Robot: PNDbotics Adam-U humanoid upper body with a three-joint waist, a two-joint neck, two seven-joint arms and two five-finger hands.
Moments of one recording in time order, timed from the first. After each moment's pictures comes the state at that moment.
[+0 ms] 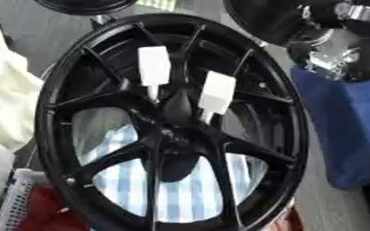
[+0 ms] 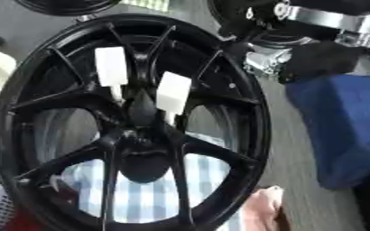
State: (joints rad) left arm -0.30 0.43 0.11 -1.98 0.17 0.13 0.22; right arm -0.70 -1.06 0.33 -1.99 -0.01 0.15 0.49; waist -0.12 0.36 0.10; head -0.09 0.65
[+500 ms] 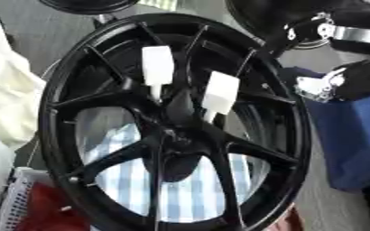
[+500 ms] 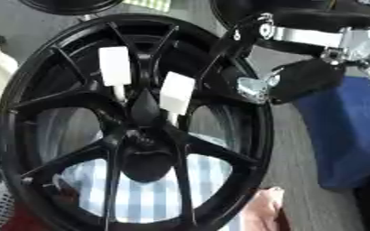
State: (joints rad) left arm -0.31 0.43 0.10 -1.98 0.17 0.13 0.21; right arm -0.74 -1.05 0.37 -1.99 0.07 0.15 0.51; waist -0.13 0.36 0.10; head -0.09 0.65
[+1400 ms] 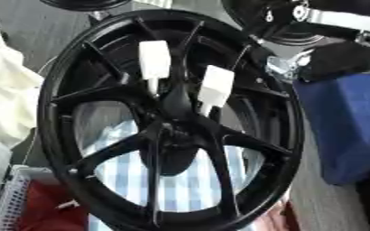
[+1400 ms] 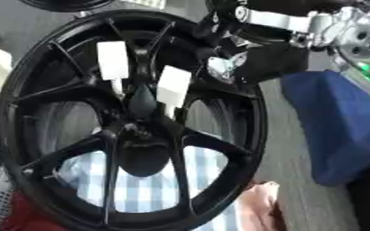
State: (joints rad) left arm -0.29 0.43 0.10 -1.98 0.17 0.14 0.22; right arm -0.84 -0.98 0.45 -1.99 0.16 0.31 0.52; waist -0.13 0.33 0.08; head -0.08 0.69
